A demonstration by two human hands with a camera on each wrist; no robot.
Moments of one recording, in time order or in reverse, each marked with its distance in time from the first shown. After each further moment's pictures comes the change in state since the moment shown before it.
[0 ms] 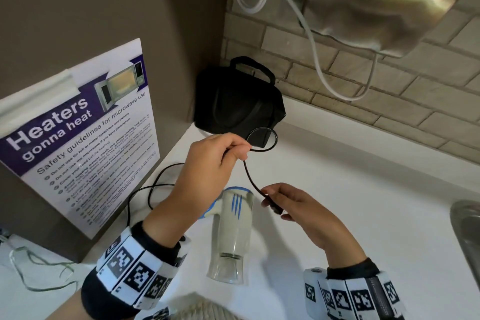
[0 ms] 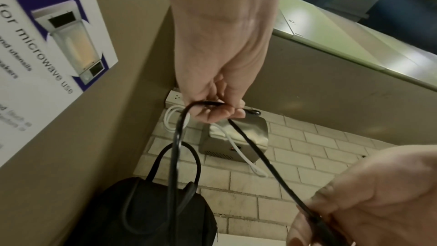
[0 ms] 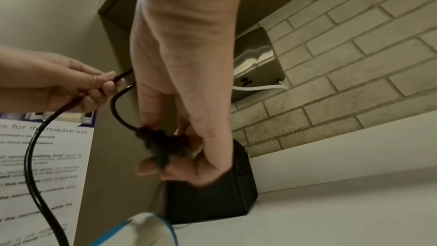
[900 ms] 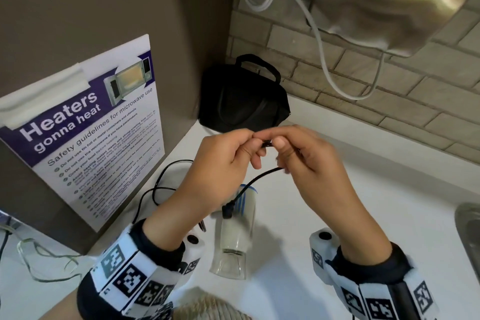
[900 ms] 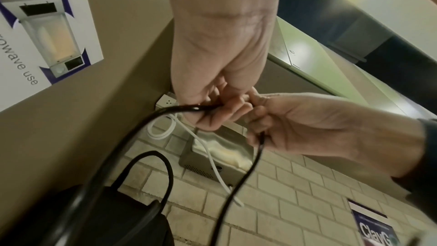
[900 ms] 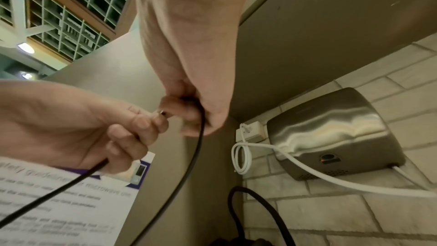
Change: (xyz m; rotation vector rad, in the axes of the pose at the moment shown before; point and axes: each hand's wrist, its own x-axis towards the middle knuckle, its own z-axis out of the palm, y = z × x) left_hand -0.007 0.029 -0.009 -0.148 -0.125 -0.037; right_hand -0.032 -0.087 0.007 -0.348 0.308 -0.839
